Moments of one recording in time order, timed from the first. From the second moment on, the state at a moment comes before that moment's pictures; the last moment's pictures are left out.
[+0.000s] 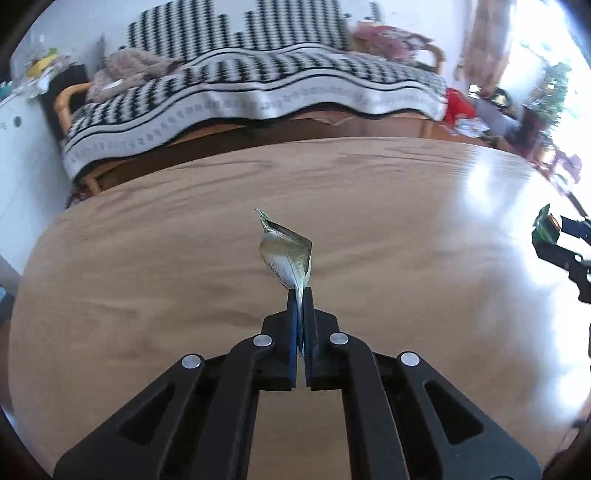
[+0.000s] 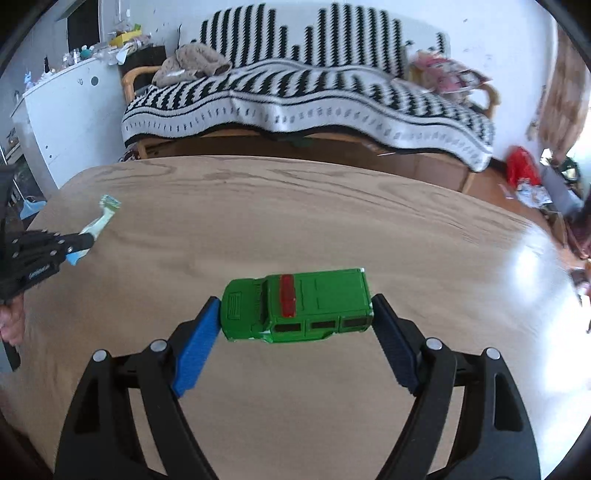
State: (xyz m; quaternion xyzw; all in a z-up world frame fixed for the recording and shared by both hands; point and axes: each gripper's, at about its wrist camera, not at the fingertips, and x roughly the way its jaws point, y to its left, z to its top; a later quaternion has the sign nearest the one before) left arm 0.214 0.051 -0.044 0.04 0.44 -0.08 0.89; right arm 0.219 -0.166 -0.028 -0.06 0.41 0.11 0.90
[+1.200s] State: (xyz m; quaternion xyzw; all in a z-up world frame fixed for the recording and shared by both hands) left arm -0.154 -0.562 -0.054 0.16 0.43 -0.51 0.73; right arm -0.294 -0.662 -0.033 0.19 0.40 -0.32 0.84
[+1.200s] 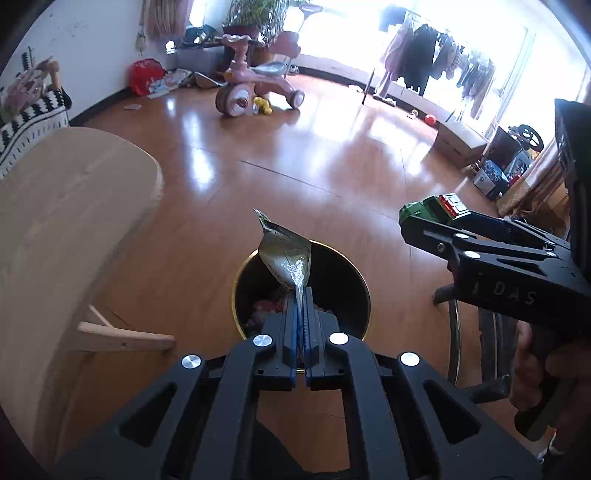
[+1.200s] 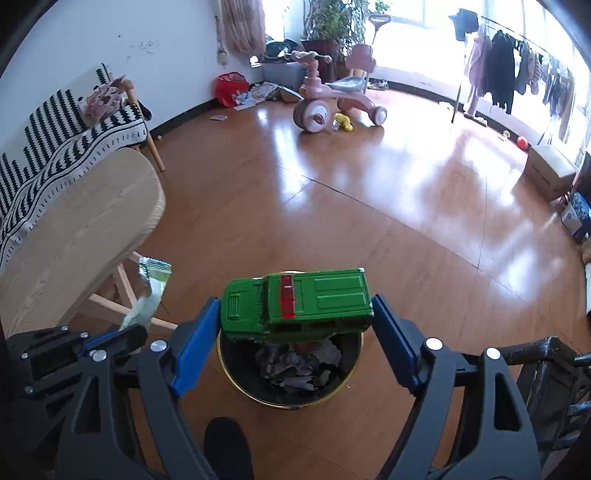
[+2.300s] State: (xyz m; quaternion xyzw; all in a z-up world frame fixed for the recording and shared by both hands) left arm -0.125 -0.591 -0.096 0.13 0.45 -0.52 0.71; right arm -0.252 -0.701 -0.080 0.23 0.42 -0.32 0.81
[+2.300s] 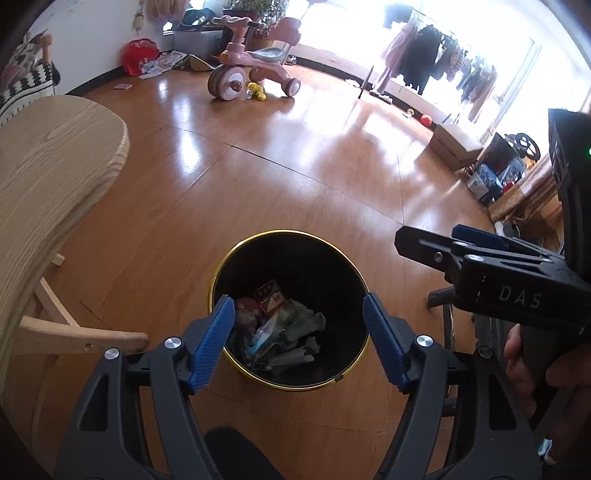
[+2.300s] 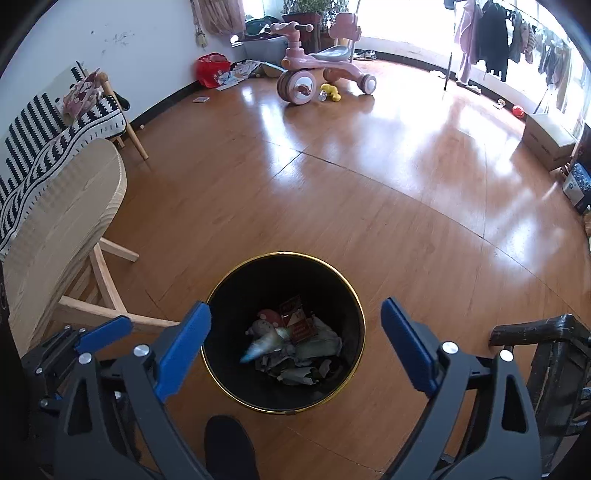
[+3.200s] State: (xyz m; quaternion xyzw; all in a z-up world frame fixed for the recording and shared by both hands) left arm 0.058 -0.106 0.031 0.07 0.38 -0.13 0.91; right arm 0.037 -0.329 0.044 0.10 0.37 -0.01 0.92
